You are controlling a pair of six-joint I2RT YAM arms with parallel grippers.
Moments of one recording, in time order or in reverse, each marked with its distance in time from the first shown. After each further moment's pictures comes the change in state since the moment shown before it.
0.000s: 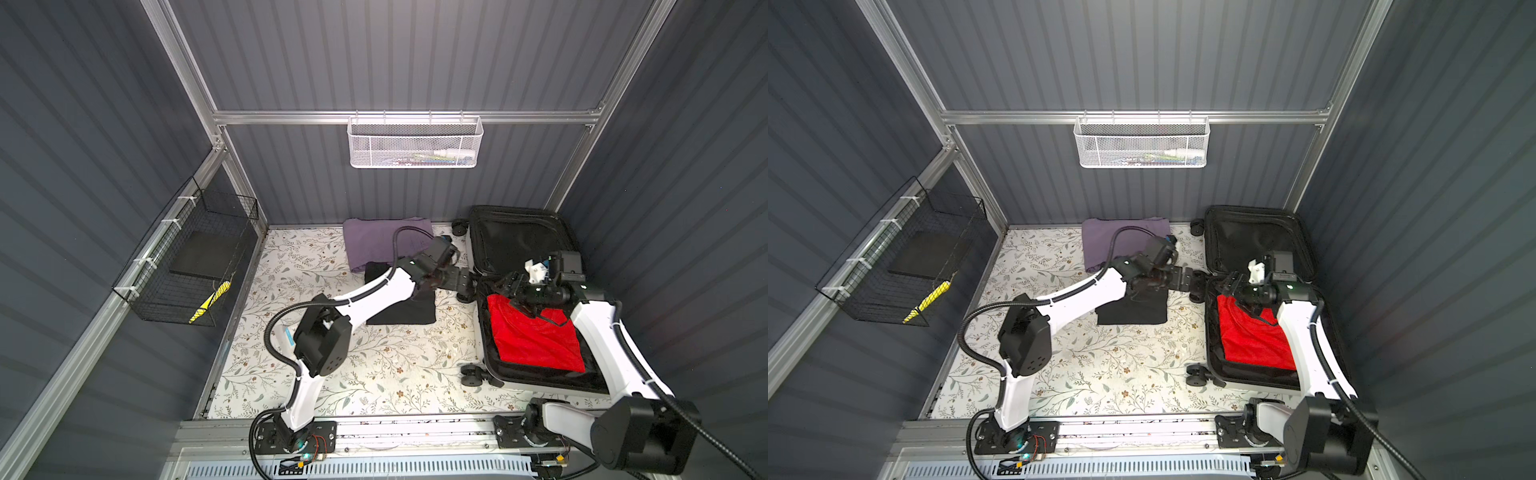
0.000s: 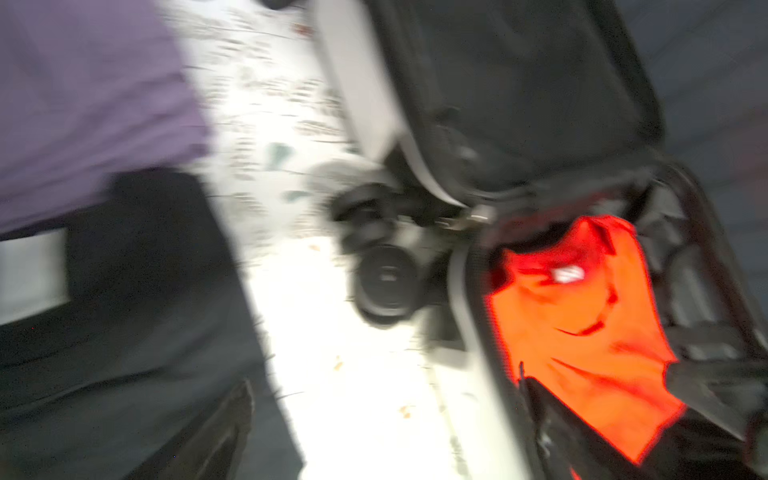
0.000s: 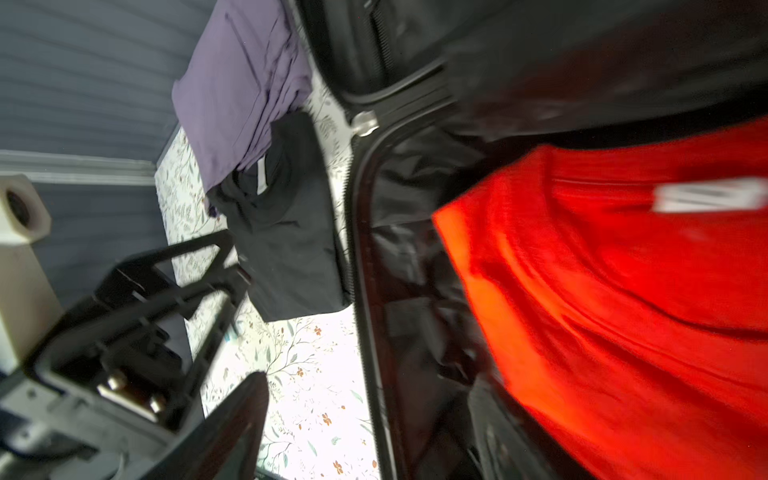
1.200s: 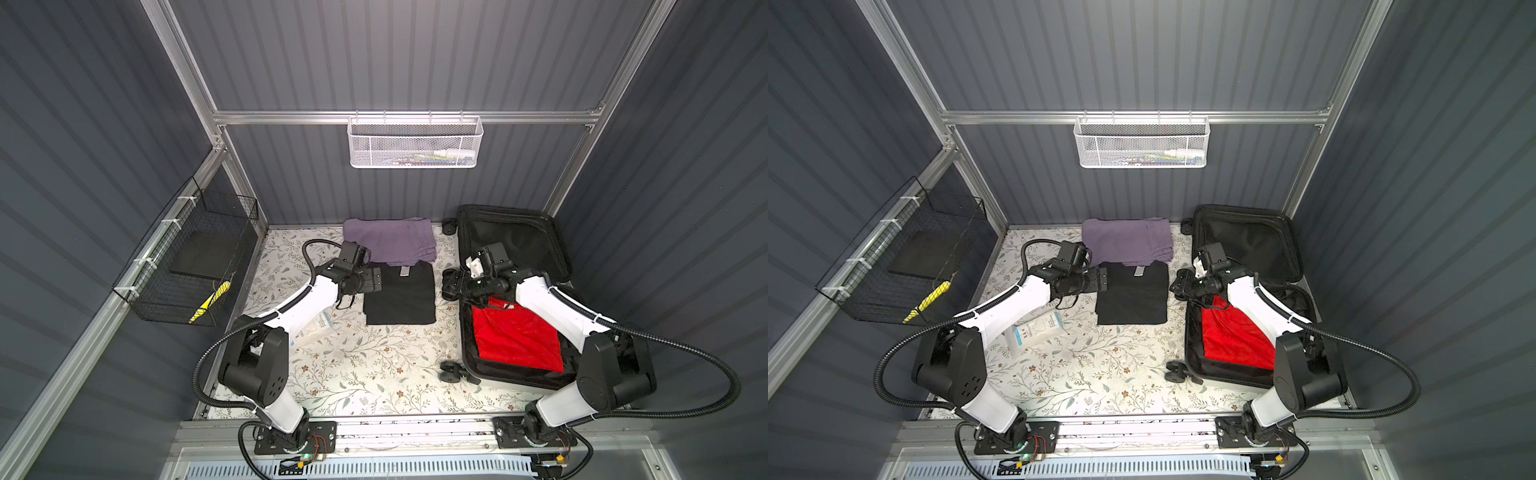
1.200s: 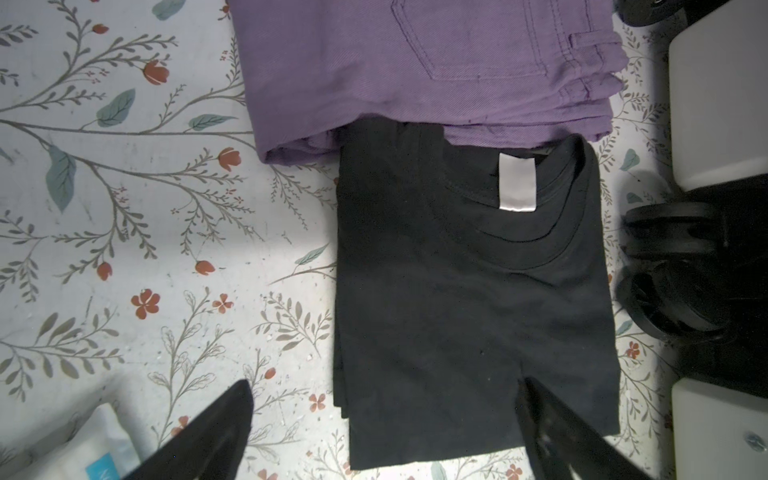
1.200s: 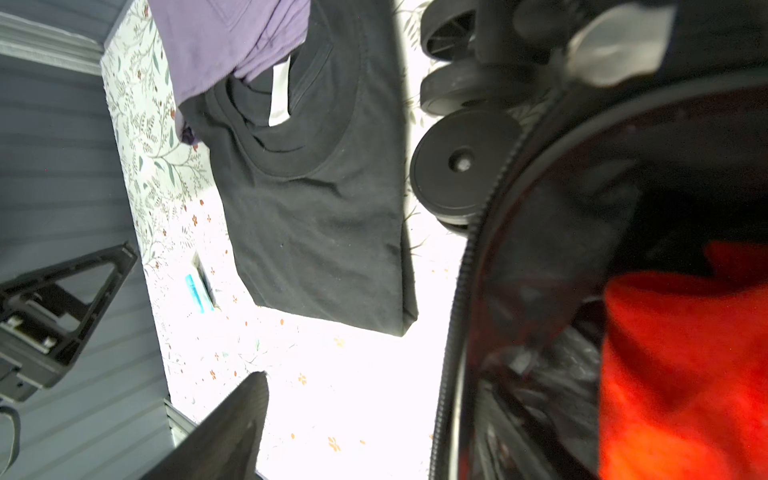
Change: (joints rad) left arm 0.389 -0.391 -0.557 0.006 -0.046 0.054; right arm 0.383 0.299 0.089 0.195 0.126 0.109
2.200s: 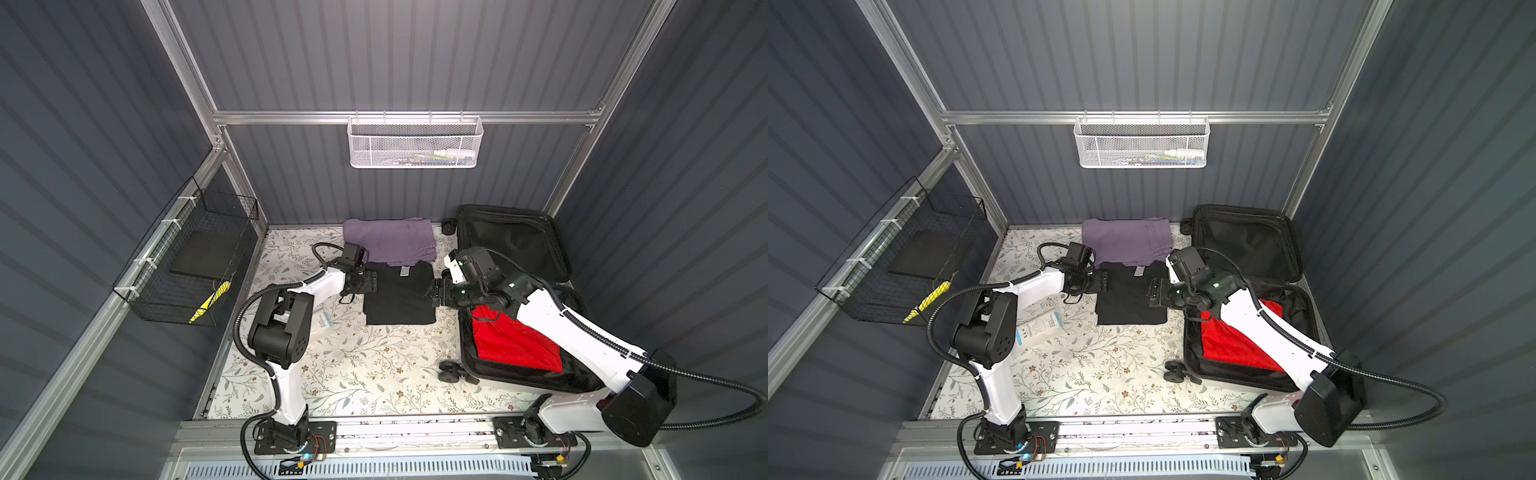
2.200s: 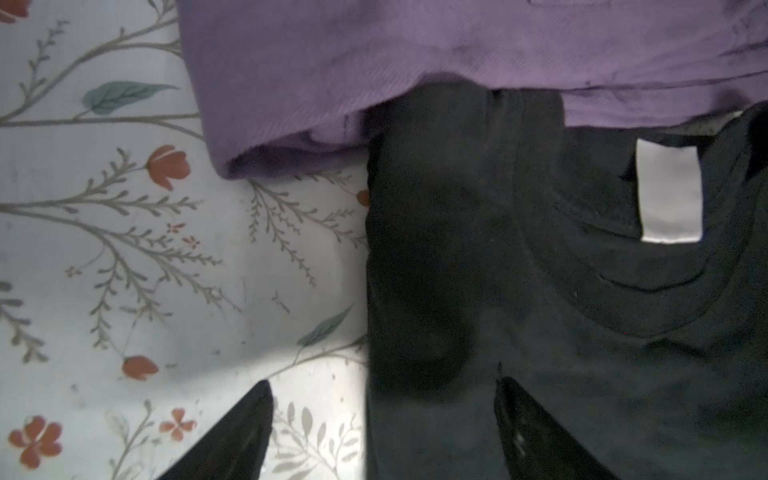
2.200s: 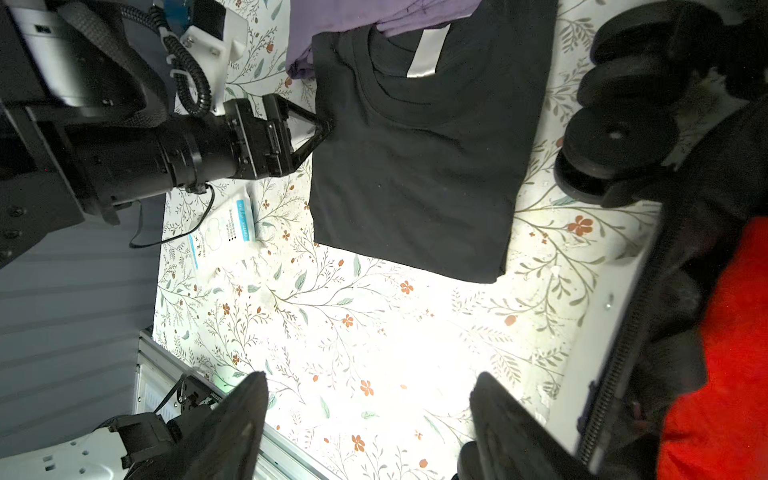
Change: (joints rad) left arm 0.082 0.308 0.105 0.097 0.084 0.095; right arm 0.302 -0.162 0.102 -0.124 0.191 -0.002
